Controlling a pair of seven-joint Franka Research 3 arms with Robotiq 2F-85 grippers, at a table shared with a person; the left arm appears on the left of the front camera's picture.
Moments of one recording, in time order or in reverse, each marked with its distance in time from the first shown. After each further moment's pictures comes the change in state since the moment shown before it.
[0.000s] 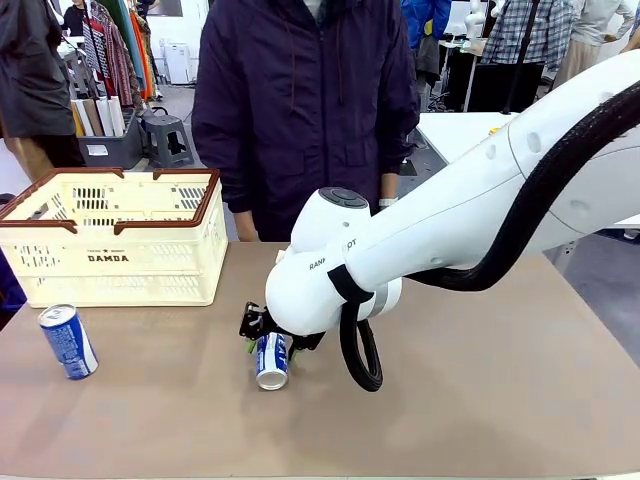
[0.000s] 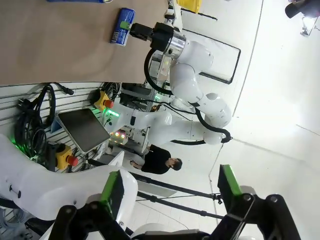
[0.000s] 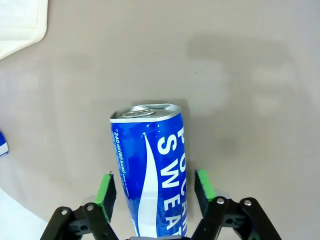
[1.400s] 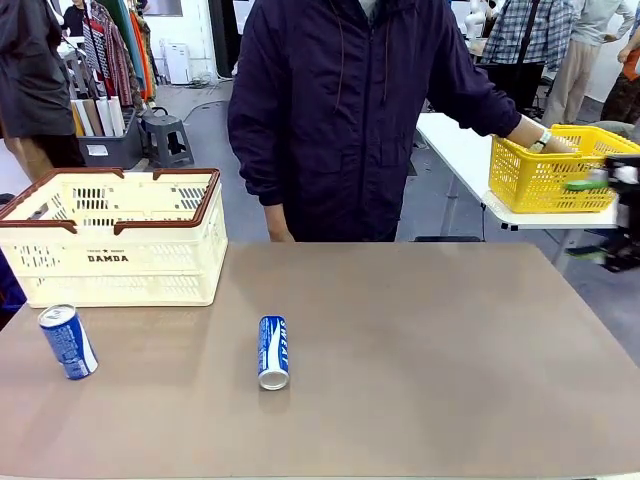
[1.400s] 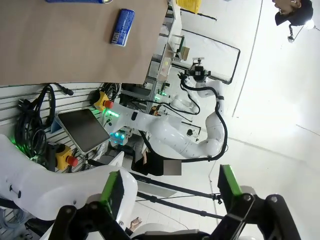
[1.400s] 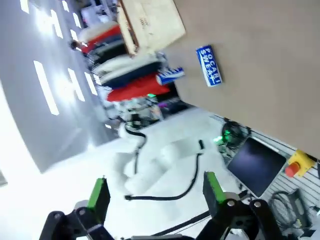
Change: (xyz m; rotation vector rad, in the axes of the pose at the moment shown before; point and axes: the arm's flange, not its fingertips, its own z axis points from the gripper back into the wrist) left arm -0.001 0.000 0.002 -0.002 -0.002 -0.002; right arm -0.017 -0.434 0.339 1.036 0.188 -0.340
